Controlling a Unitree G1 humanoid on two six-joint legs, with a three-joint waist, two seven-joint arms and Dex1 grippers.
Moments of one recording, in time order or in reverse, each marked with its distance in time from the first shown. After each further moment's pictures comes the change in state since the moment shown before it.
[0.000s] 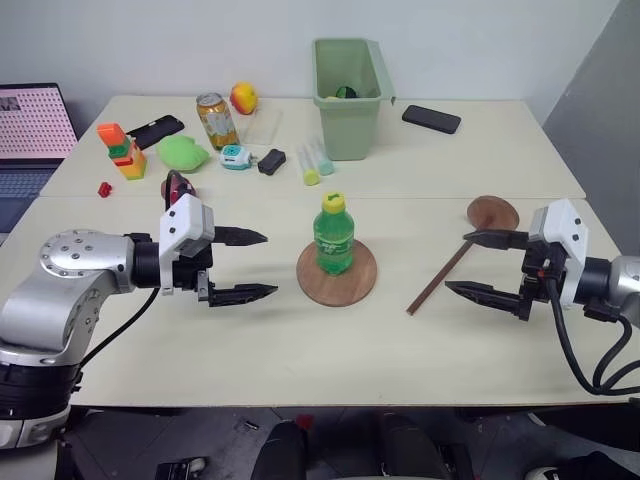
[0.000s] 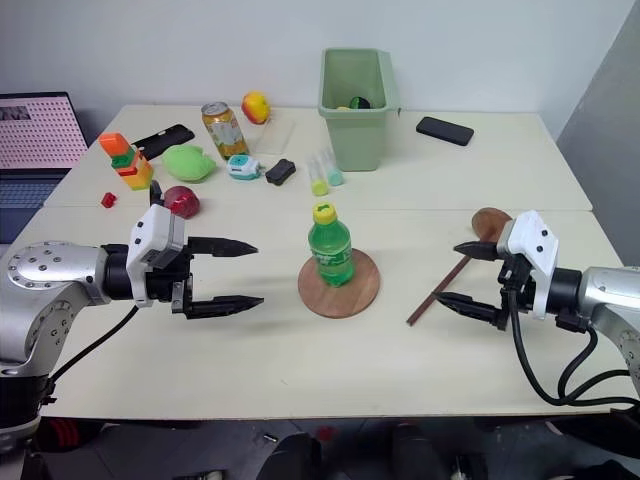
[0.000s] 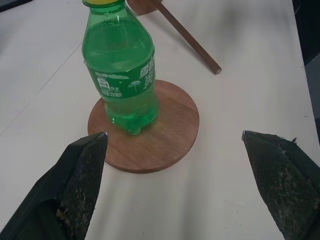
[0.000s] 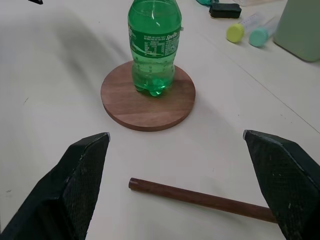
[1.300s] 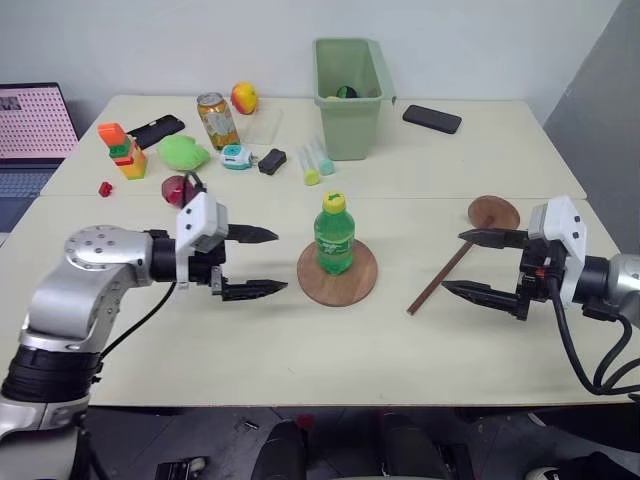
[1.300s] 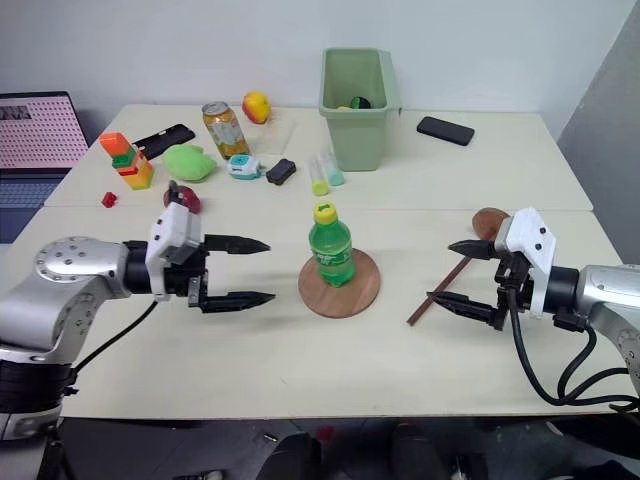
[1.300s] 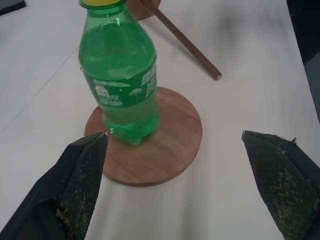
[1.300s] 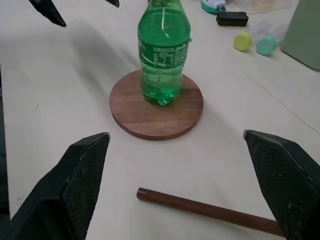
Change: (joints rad) left arm -0.118 -0.140 -0.135 0.115 0.062 -0.090 -0.011; right arm -0.030 0.011 0.006 -0.027 0.044 0.027 -0.029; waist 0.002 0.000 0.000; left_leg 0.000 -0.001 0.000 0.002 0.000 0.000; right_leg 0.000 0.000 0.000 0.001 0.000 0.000
